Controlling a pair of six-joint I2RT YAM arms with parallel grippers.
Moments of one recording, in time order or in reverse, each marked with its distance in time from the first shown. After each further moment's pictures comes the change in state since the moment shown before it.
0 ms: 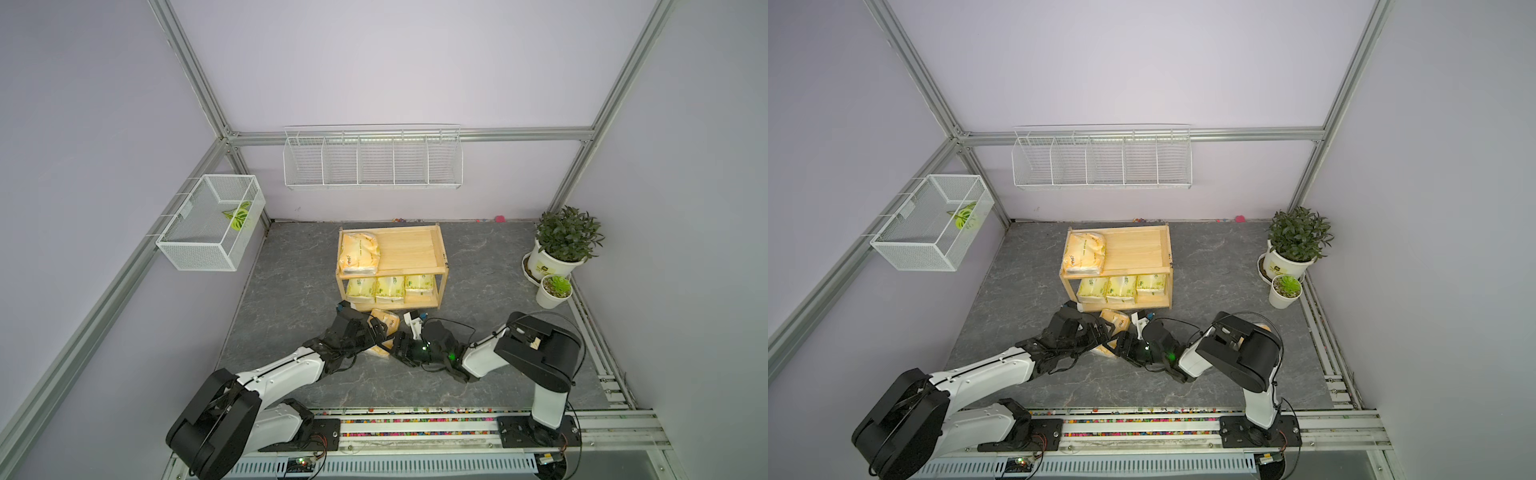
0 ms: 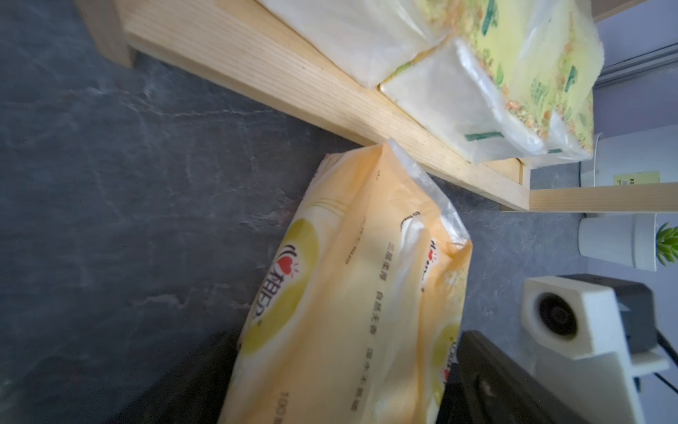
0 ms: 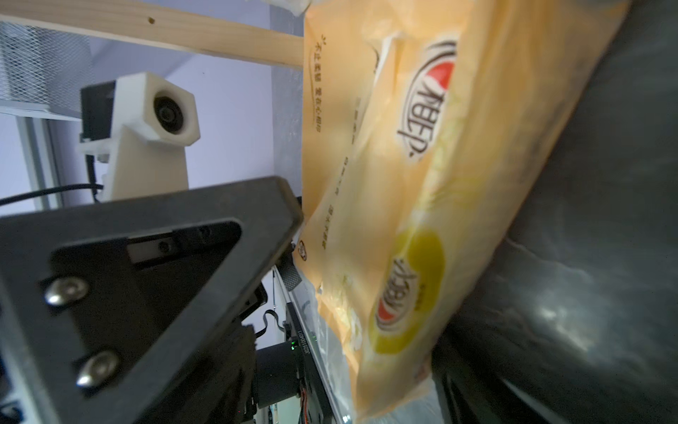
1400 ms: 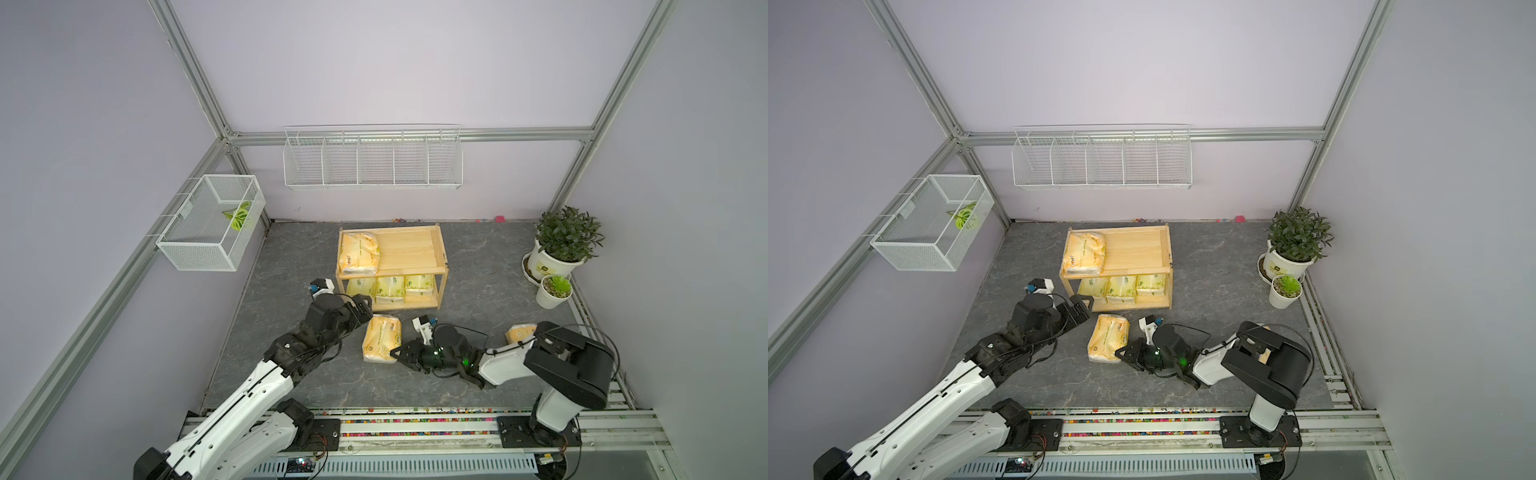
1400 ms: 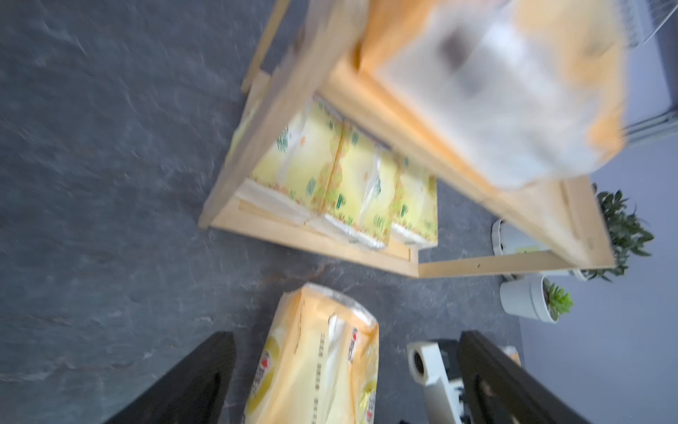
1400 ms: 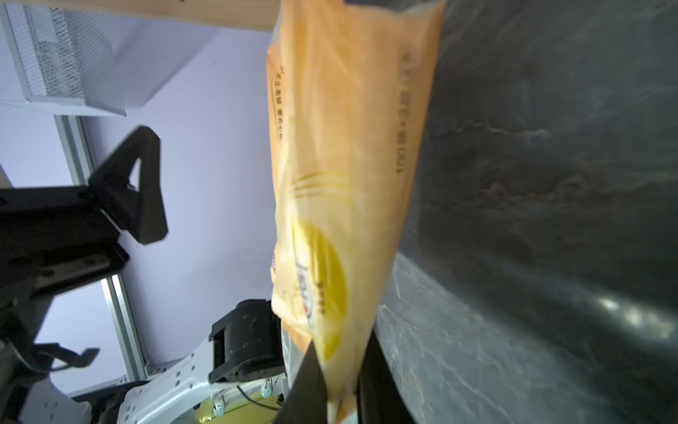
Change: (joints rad) left arm 0.034 -0.368 0.332 -0.486 -0.234 0.049; right arm 0.010 -0.271 -0.111 -0.187 -0.050 0.034
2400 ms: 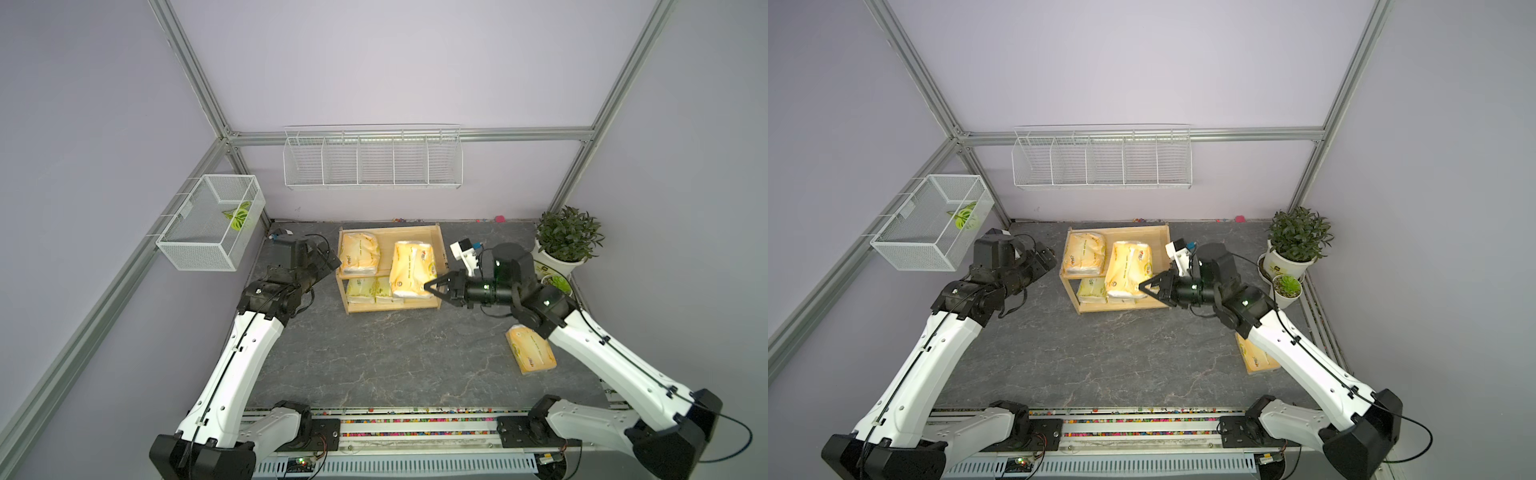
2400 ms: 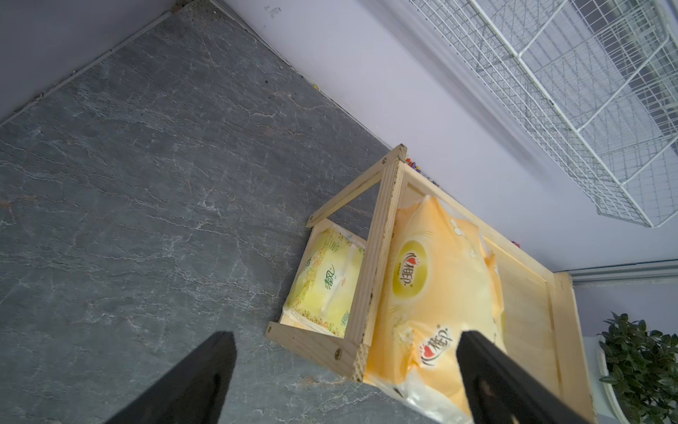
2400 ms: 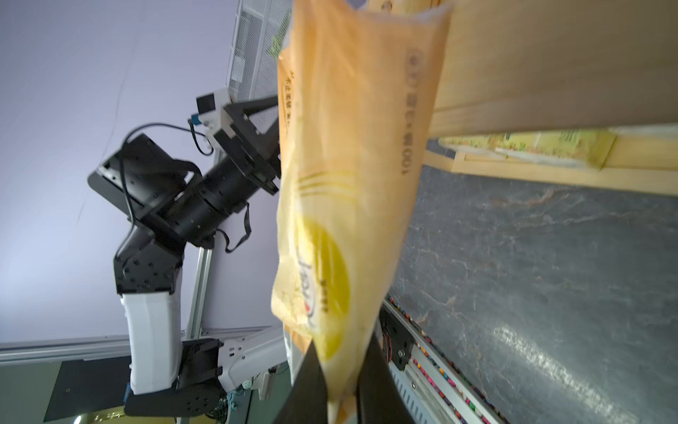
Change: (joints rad) left arm 0.344 0.286 0.493 -0.249 0.064 0.177; right arm -0.396 -0.418 0.745 -1.193 -0.271 -0.441
